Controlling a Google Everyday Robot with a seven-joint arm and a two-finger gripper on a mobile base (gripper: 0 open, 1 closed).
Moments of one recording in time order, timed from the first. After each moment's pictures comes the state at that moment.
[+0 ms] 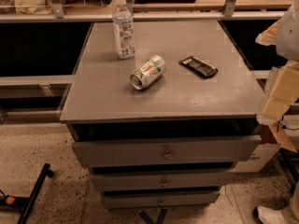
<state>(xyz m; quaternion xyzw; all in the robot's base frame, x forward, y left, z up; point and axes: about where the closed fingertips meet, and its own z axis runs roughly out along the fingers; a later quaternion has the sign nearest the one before) 0.438 -0.216 0.977 -0.60 0.78 -0.04 0.16</state>
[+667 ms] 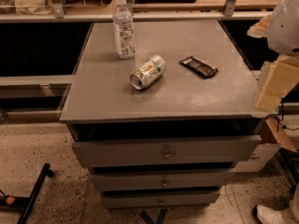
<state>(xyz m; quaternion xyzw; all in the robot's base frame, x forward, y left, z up) 0.452 -0.204 0.984 -0.63 0.76 -0.05 0.17</state>
